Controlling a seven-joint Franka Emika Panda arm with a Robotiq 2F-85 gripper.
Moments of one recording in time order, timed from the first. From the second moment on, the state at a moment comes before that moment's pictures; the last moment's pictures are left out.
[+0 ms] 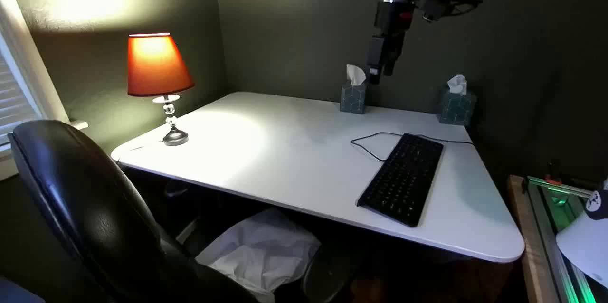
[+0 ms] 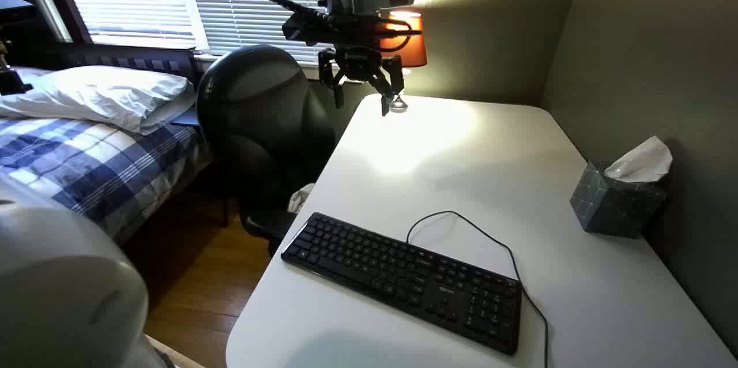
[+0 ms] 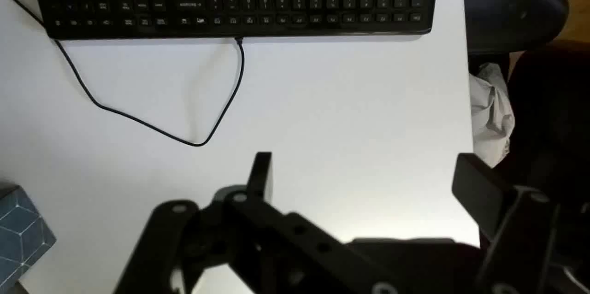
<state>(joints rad) -0.06 -0.32 -0.03 -2.46 -0.06 2.24 -0.02</state>
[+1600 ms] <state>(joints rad) -0.10 0.00 -0.10 -2.46 -0.08 2.17 -0.06</state>
